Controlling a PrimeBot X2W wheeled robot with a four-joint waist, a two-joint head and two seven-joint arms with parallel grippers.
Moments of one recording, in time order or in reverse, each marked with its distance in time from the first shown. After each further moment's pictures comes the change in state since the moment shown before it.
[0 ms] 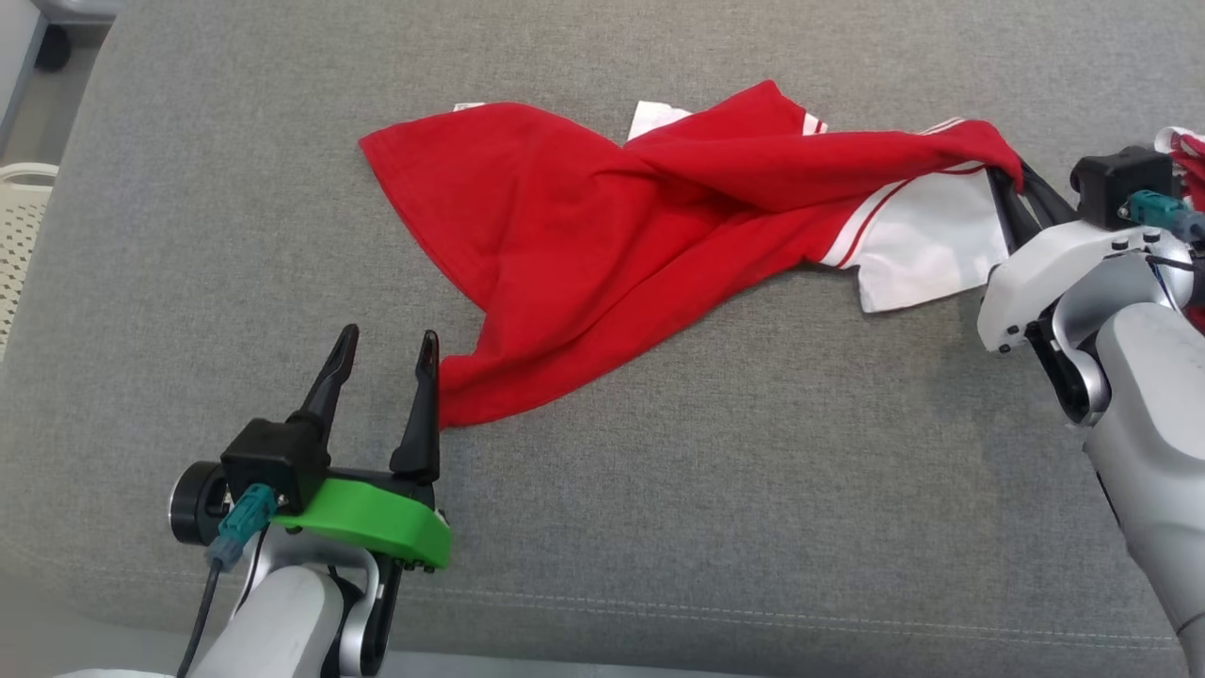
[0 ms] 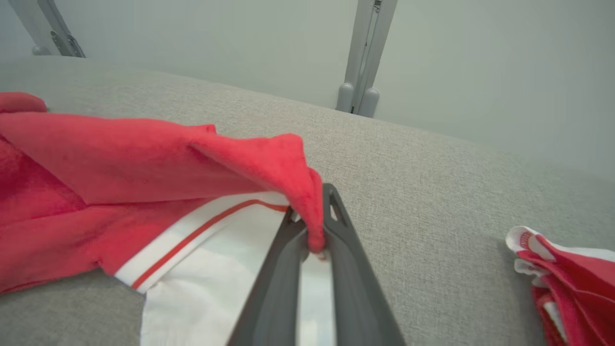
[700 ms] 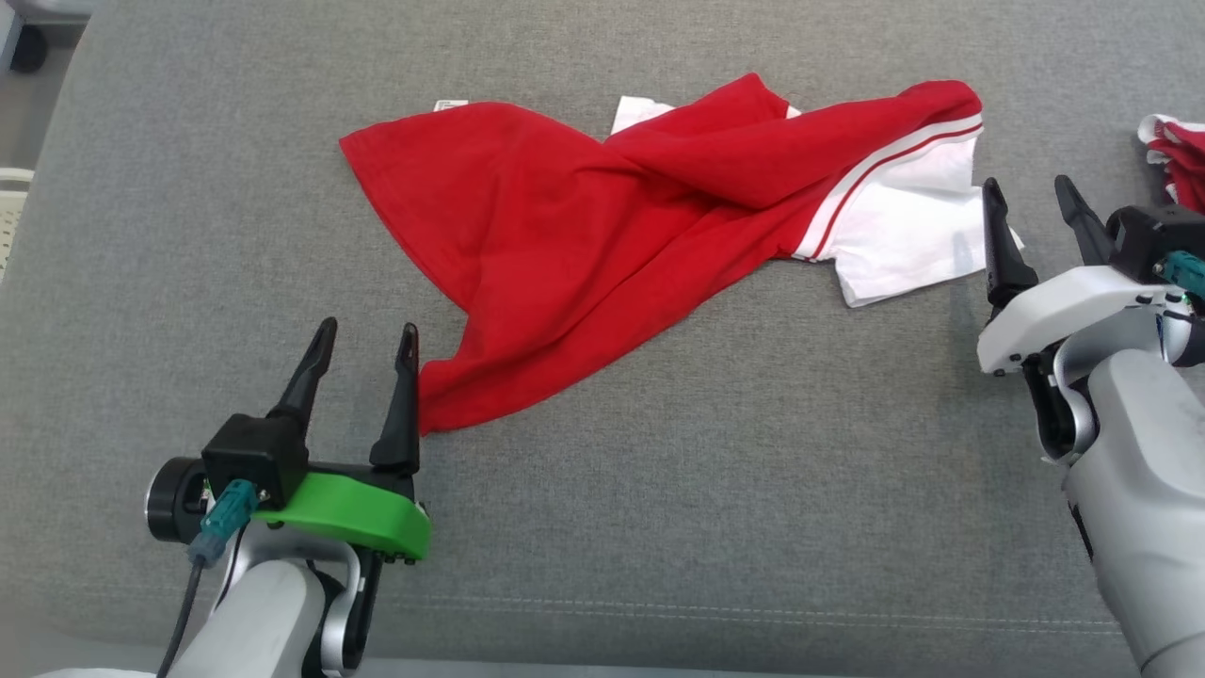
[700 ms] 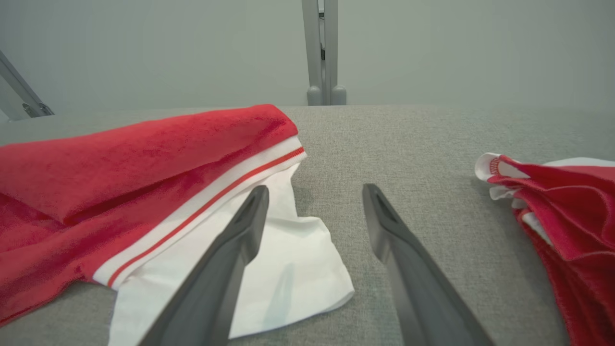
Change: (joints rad) left arm -0.016 0.011 -0.001 0.023 0.000 0.001 -0.009; right arm 0.003 0.063 -0.109 0.174 0.052 0.000 -0.177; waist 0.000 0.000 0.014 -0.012
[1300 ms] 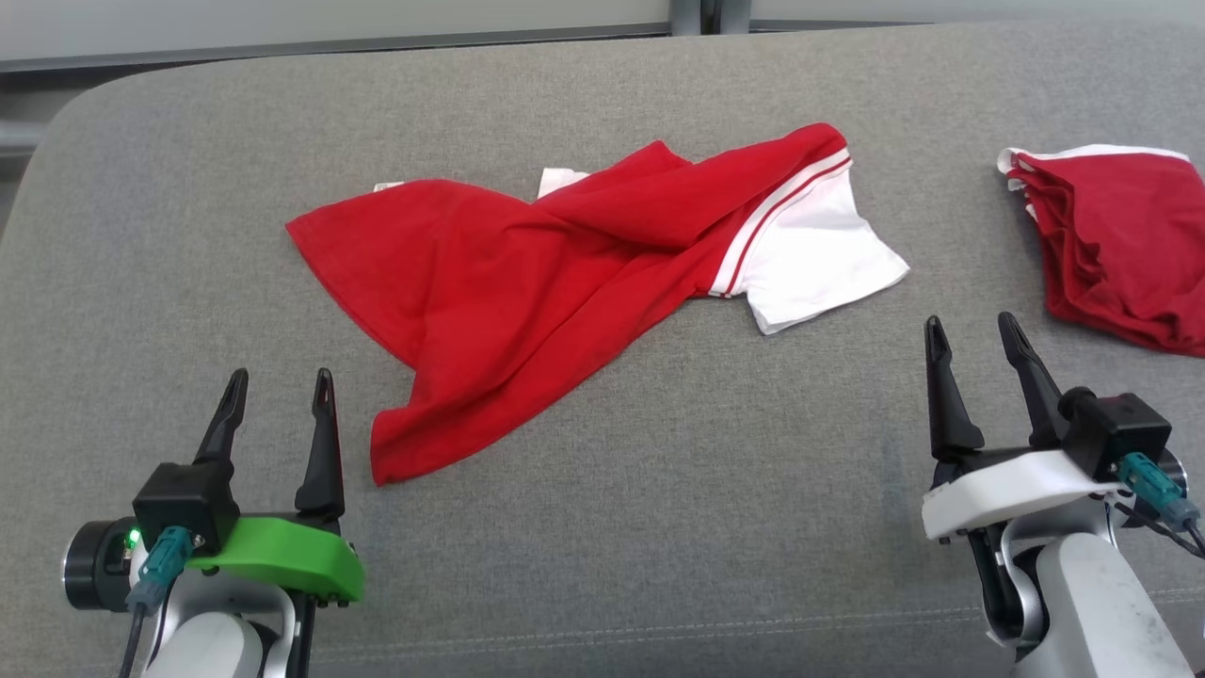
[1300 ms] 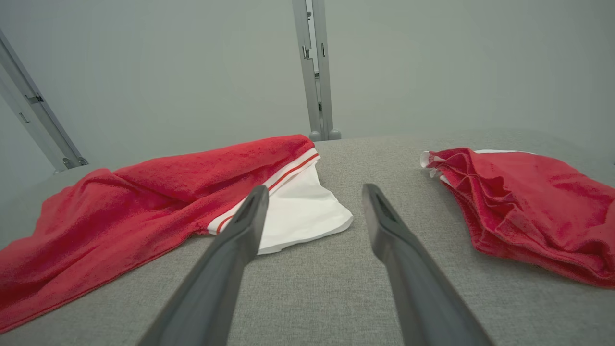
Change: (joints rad) left arm 0.090 0.099 0.059 -0.053 0.009 0.080 0.019; right arm 0.471 0.184 -0.130 -0.568 -0.124 0.000 0.002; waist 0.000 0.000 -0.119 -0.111
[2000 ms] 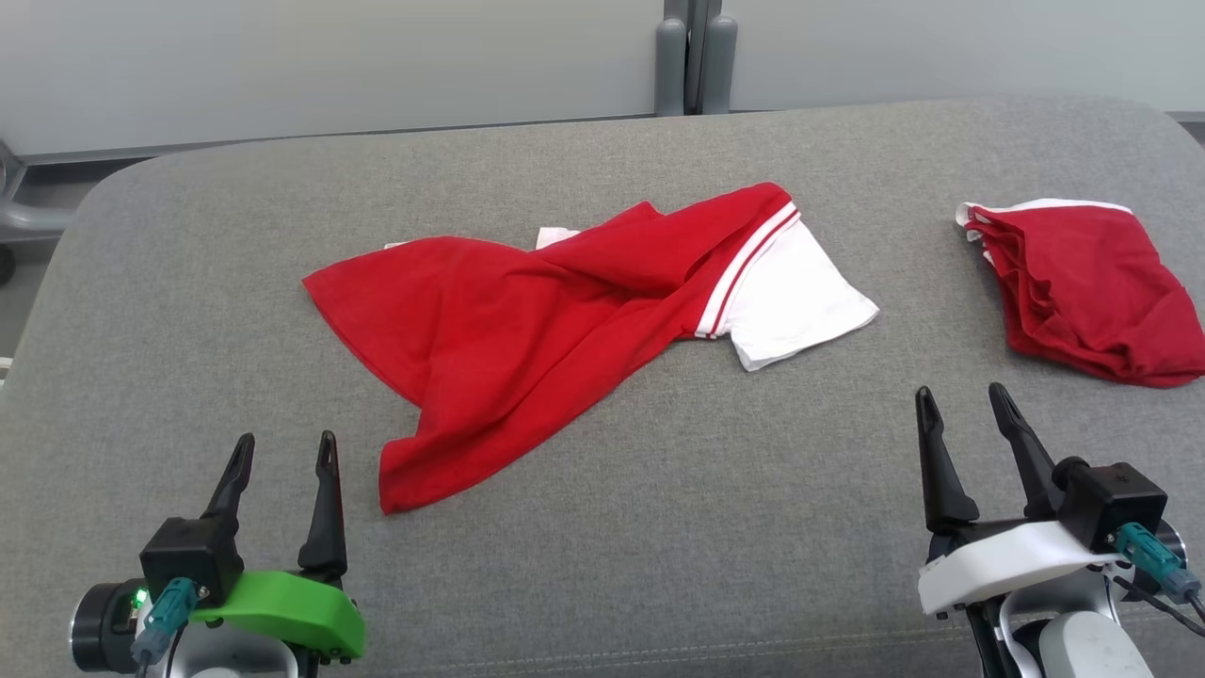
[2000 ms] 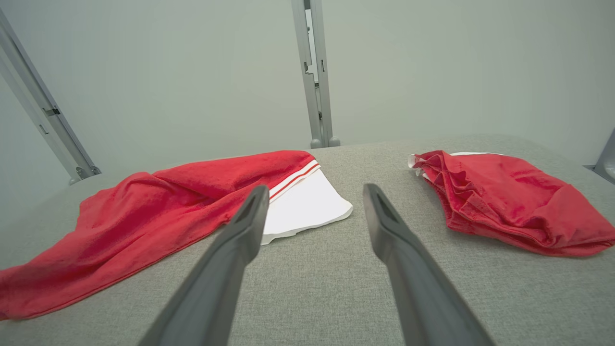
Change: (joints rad) left arm 0.116 0.019 -0.003 -0.032 -0.035 0.027 0.012; right arm 0.204 0.052 -0.015 -0.187 -0.030 0.000 0.081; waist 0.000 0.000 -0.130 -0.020
